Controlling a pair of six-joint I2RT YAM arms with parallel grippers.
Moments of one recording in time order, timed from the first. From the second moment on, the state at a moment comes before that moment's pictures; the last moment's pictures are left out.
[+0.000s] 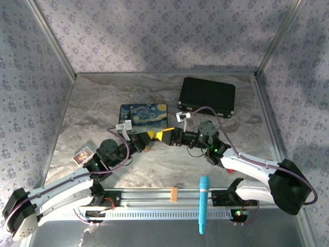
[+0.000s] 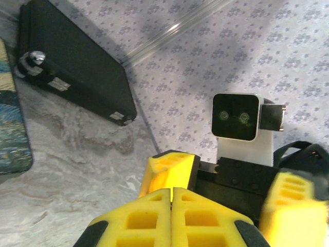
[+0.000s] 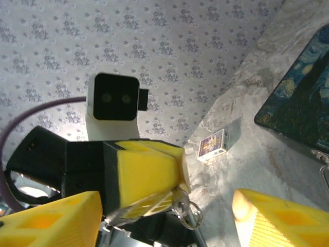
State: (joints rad) left arm -0.88 0.77 0.35 0.44 0.04 -1.05; right arm 0.79 1.18 0.55 0.63 -0.54 0.91
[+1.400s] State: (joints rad) left arm -0.88 0.84 0.32 0.61 0.05 -1.15; right arm 0.80 1.24 0.53 0.78 -0.54 0.95
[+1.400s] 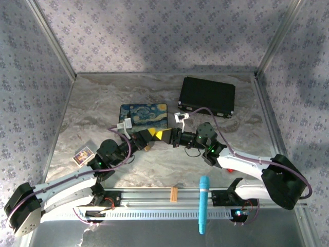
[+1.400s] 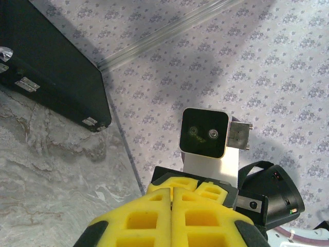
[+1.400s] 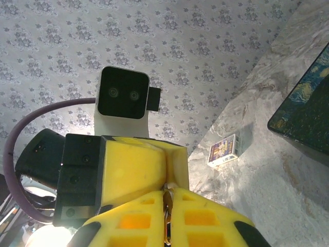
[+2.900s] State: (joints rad) left arm -0.84 1.26 0.29 0.30 -0.24 -0.93; right arm 0.79 1.34 0.44 0.56 -0.42 0.86
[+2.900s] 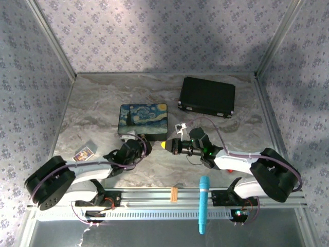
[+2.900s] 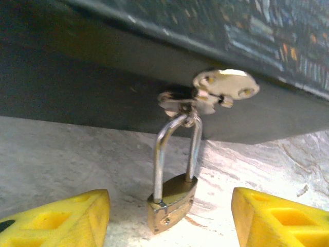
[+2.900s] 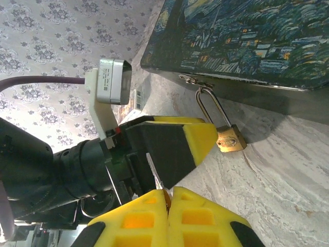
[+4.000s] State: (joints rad) left arm -0.83 1.31 0.28 0.40 -0.17 -1.07; right arm 0.78 1.68 0.42 0.91 -0.49 1.12
